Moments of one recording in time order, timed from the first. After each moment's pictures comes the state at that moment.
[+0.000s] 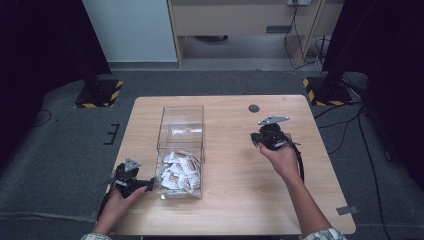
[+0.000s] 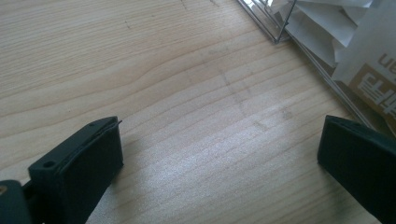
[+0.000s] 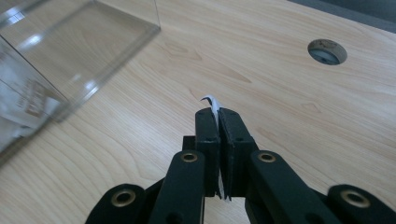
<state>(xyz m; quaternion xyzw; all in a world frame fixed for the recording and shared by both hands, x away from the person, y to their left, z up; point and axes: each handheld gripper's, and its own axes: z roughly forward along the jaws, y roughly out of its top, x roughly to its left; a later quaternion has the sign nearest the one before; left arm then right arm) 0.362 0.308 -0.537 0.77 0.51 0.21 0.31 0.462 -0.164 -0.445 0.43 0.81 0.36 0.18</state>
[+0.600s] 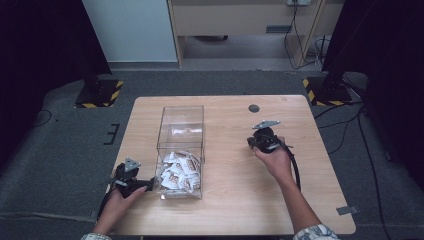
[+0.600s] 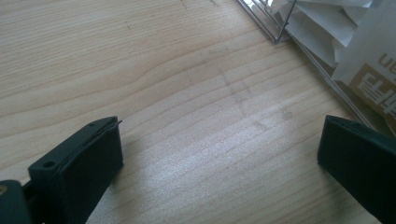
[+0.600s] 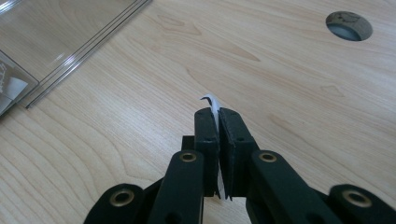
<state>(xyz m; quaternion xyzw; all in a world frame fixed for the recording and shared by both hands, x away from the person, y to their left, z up) 0.362 0.308 -0.537 0.77 0.51 0.21 0.31 0.472 -0.152 -0.476 0.43 0.82 0.34 0.17</state>
